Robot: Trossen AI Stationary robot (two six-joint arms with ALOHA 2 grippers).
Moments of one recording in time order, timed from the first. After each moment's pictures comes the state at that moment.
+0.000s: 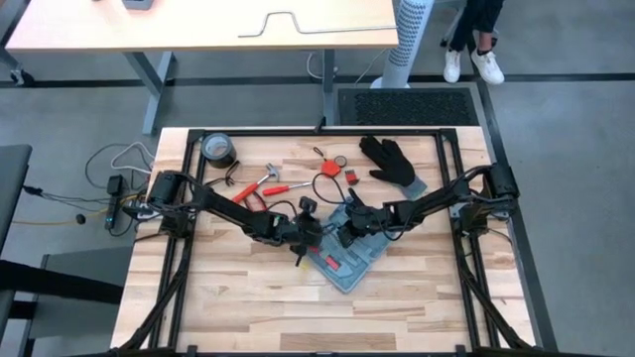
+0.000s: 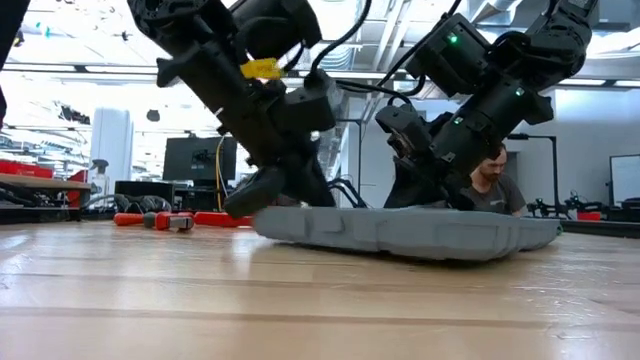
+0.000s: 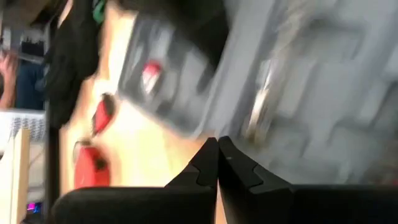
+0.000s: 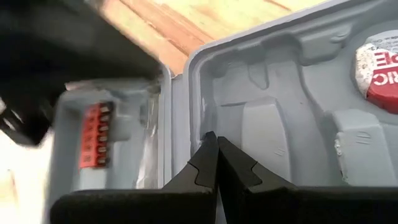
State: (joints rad) left arm -0.13 1.89 1.00 0.09 -0.57 0.56; right arm 0.11 1.76 0.69 0.29 0.11 0.95
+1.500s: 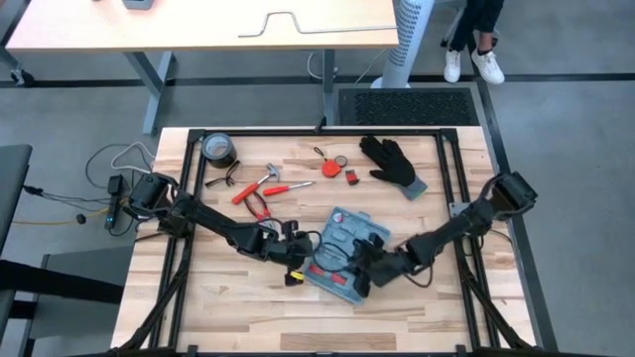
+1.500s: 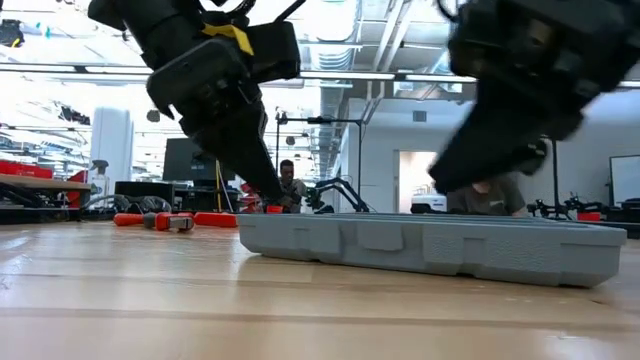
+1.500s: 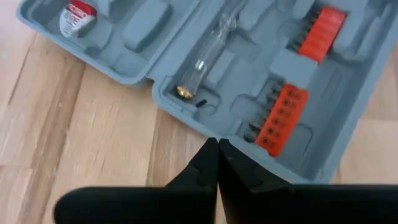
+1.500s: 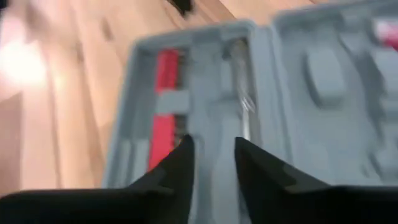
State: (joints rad) left arm -0.33 1.75 1.00 -0.19 -0.32 -0.32; right arm 0.52 1.67 0.78 0.08 0.49 0.84
